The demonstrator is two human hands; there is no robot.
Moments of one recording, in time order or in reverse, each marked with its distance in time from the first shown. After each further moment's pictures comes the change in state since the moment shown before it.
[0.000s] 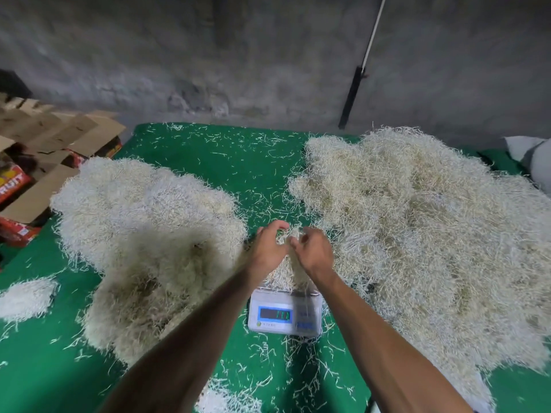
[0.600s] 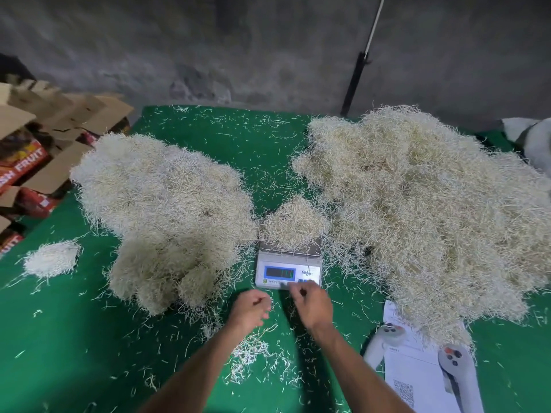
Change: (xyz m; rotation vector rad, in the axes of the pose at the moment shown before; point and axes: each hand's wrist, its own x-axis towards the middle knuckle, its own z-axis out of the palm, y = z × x) left_hand -0.195 -0.113 0.027 -0.202 -0.175 -0.423; right_hand -0.184 0.087 0.055 -0.010 -0.187 0.066
